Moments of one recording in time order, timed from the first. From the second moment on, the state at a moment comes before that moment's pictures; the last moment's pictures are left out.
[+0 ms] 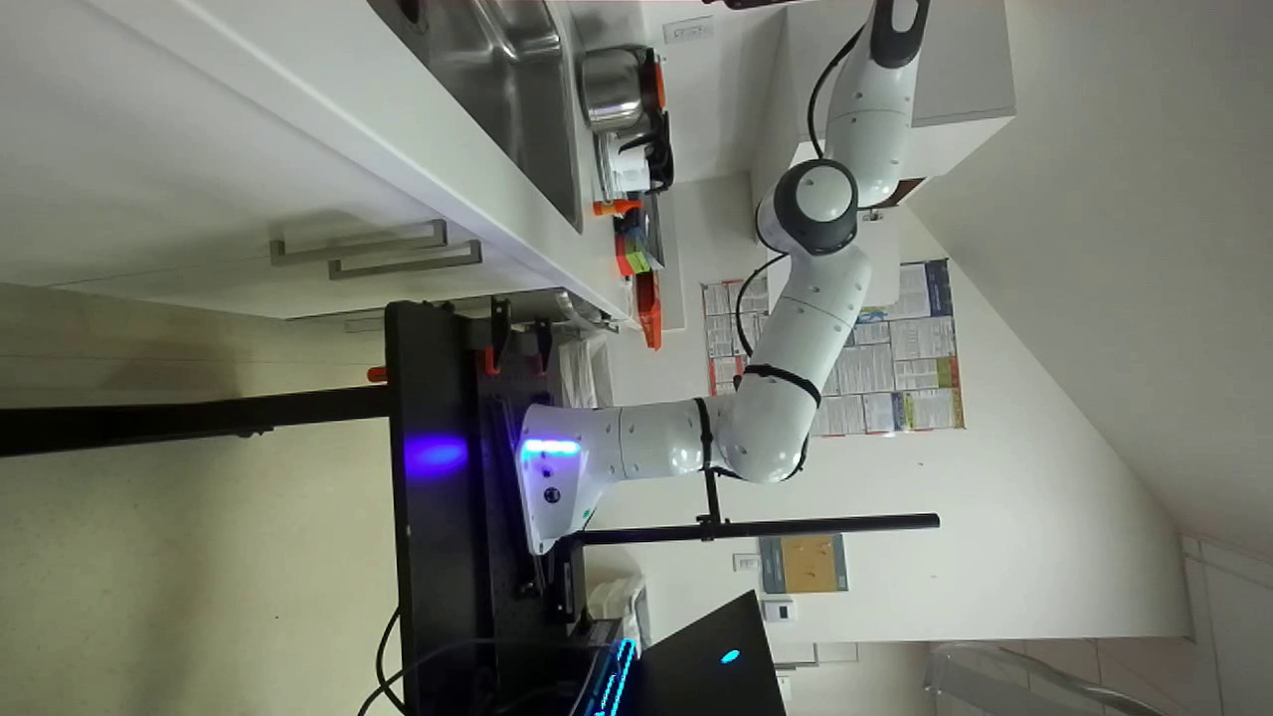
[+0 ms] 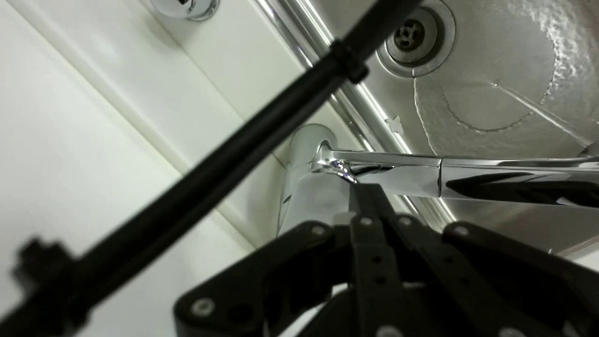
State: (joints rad) arm 0.06 1.02 0.10 -0.37 -0.03 1.52 -0.83
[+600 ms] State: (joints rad) arm 0.07 1.07 0.10 -0.37 -0.02 1.52 -0.88
